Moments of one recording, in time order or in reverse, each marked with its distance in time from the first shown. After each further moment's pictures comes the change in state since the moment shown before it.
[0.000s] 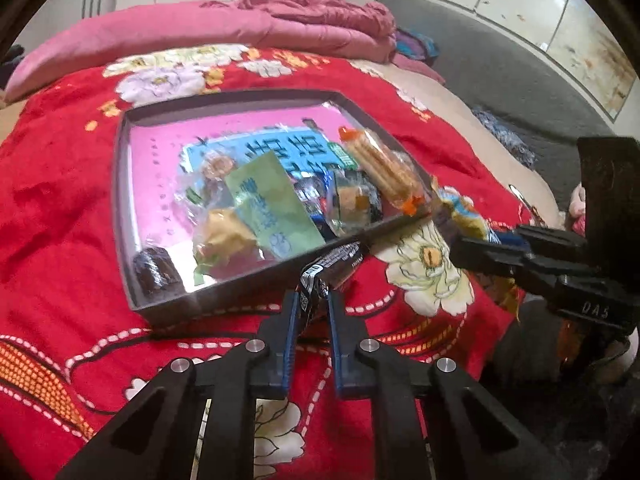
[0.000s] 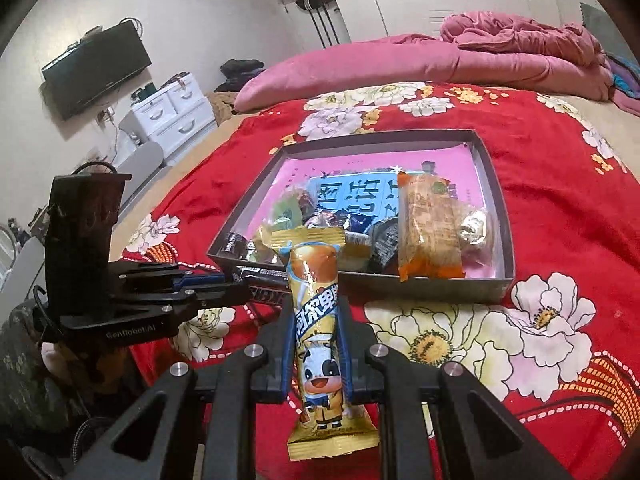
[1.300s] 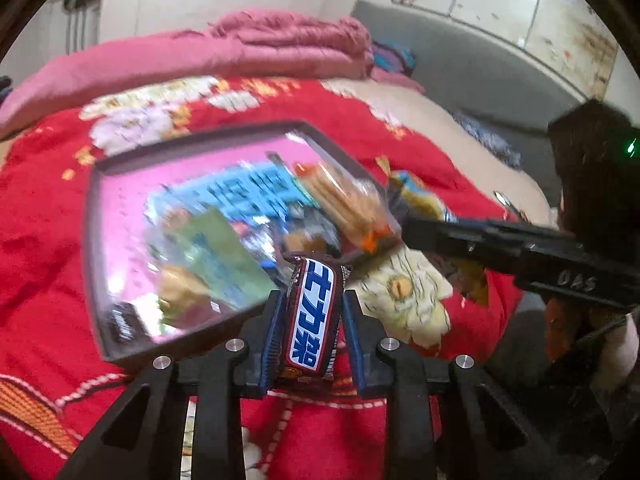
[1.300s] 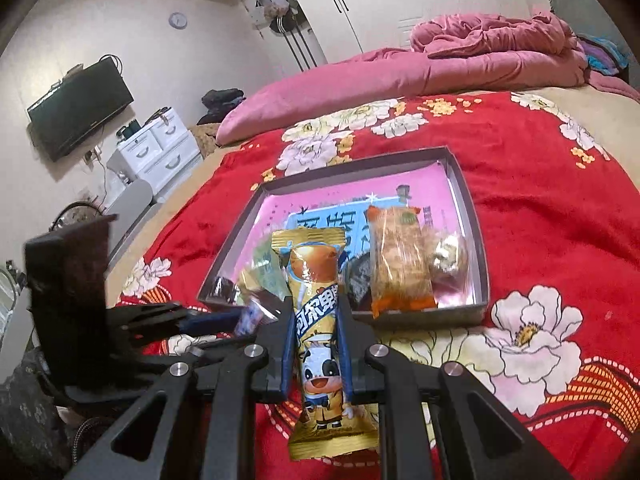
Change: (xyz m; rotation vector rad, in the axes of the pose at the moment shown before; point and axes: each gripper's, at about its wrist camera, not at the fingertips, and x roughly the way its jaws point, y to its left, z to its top) left arm -0.008 -0.028 0.019 0.069 -0.103 -0.005; right arm -0.010 -0.020 0.018 0.103 -0.087 -0.008
